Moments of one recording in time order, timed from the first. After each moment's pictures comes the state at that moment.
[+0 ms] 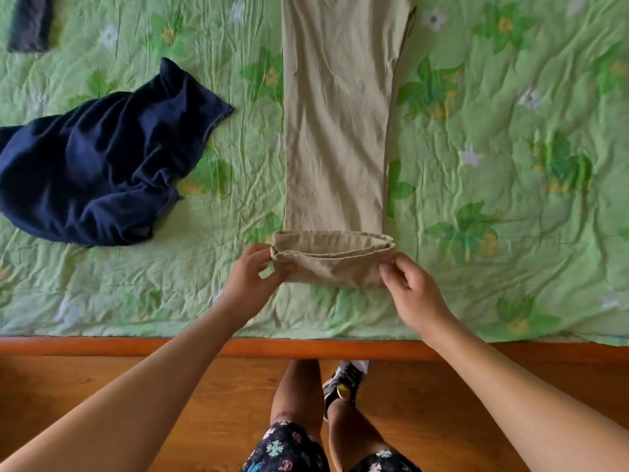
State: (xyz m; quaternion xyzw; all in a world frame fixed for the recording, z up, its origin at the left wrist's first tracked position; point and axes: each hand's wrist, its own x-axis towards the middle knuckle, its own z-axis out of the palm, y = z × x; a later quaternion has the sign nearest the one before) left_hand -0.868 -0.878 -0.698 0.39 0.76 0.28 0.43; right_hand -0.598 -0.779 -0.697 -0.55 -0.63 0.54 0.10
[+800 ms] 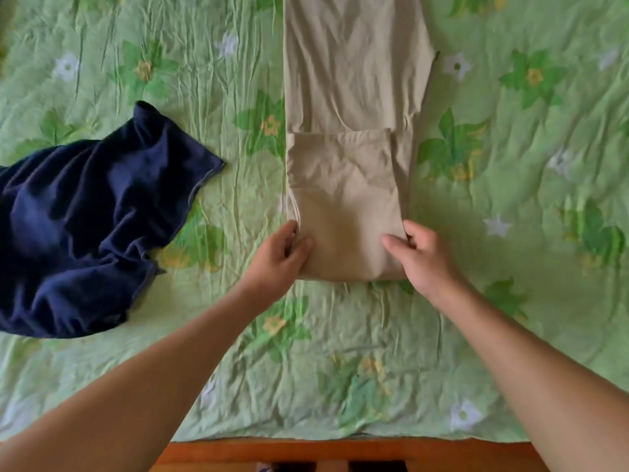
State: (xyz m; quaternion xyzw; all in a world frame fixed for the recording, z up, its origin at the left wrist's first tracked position) left_hand -0.919 -0.715 -0.741 0.33 0.67 0.38 0.54; right_hand -0.692 -0.608 -0.739 -0.58 -0.55 0.58 0.13
